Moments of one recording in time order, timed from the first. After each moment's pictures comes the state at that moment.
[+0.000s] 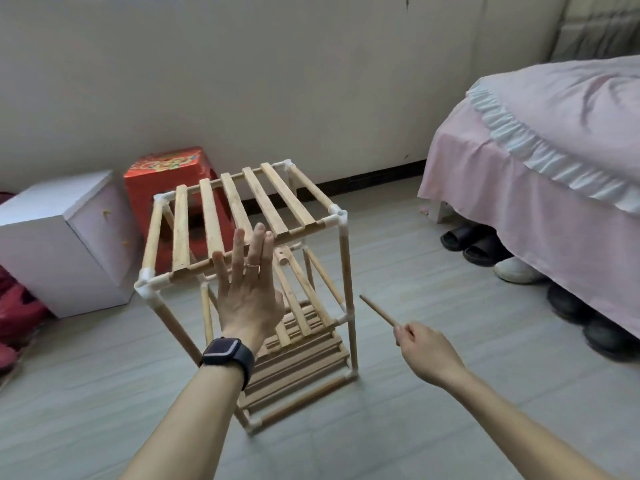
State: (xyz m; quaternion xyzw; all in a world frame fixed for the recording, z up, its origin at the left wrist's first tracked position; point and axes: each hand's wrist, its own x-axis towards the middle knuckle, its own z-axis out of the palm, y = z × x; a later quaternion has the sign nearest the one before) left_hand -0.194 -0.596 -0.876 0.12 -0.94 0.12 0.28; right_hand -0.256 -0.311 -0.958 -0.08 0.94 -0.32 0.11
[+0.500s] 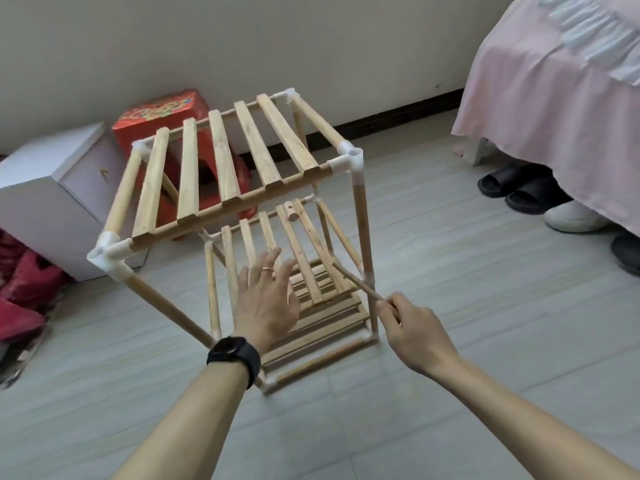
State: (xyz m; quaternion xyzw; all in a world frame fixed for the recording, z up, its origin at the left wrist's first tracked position) left_hand -0.213 -0.629 -0.972 0.11 -0.99 0.02 0.08; right_hand -0.257 -0.373 -1.008 -0.17 0.89 -0.40 0.11
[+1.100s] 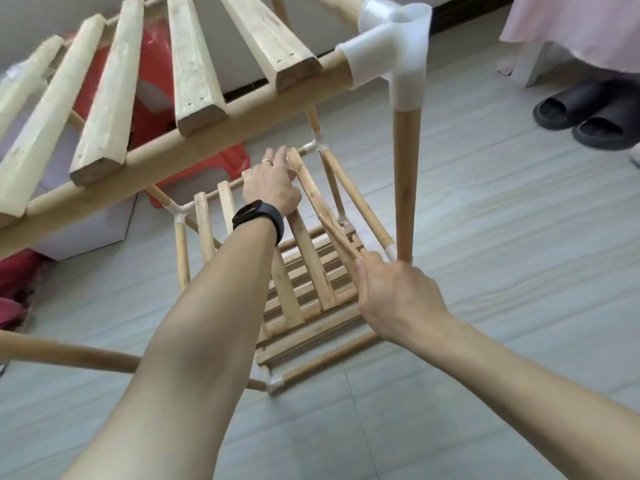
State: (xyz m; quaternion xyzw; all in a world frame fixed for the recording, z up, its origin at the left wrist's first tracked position) left_hand -0.432 -0.711 -1.015 0.23 -0.97 -0.06 0.04; right_hand -0.321 -0.474 -1.038 -0.21 0.94 -0.27 0.06
